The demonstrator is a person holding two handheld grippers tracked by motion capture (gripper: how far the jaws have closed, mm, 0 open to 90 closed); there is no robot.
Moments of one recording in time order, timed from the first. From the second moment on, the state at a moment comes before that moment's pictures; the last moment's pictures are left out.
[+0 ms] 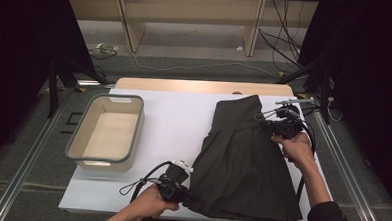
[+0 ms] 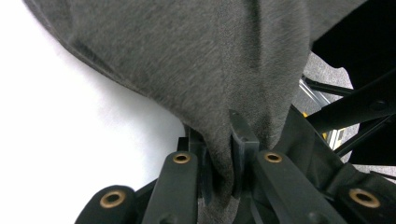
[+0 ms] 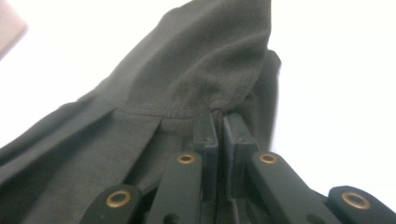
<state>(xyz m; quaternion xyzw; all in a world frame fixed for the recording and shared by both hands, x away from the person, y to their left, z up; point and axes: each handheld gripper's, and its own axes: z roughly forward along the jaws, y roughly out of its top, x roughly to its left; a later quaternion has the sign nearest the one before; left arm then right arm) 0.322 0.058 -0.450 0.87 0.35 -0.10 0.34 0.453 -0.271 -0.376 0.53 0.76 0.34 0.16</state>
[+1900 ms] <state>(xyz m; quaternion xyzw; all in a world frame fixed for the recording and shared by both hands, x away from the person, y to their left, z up) 0.350 0.004 -0.462 0.88 0.32 -0.05 0.35 0.473 -0.284 -0.461 0.57 0.77 0.24 0.17</state>
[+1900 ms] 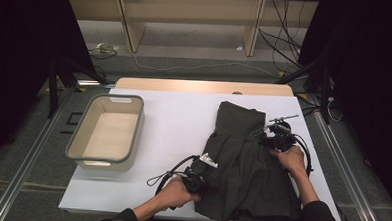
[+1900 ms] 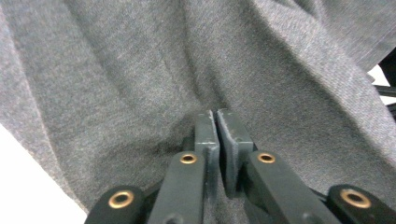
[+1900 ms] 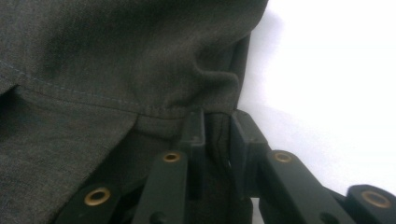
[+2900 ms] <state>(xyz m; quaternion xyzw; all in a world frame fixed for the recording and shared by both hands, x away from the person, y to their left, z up) 0.336 -0.056 -0.459 0.90 0.26 -0.08 0.36 0.463 -0.281 -0.436 0.56 0.75 0.28 0.20</state>
